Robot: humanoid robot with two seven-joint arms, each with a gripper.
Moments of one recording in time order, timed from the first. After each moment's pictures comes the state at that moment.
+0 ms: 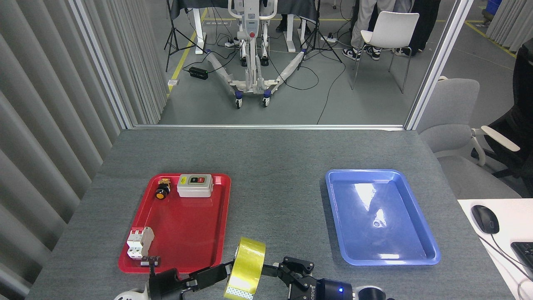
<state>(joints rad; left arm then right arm) -0.10 0.21 -0.19 -1.42 -0.02 -0.55 -0.95 -0.13 -0.27 0.54 -1.66 0.76 -0.79 0.31</state>
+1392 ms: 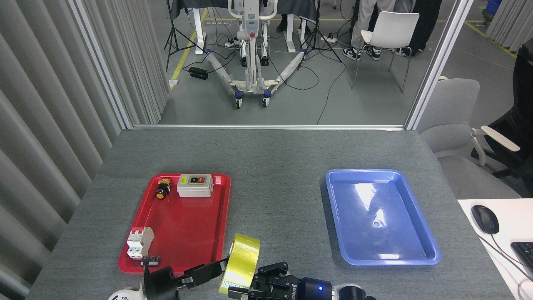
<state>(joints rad) -0.11 0.21 -0.16 -1.41 -0.03 -0.55 -0.95 -0.16 -0.18 0.56 -1.57 0.82 -0.79 0.31</state>
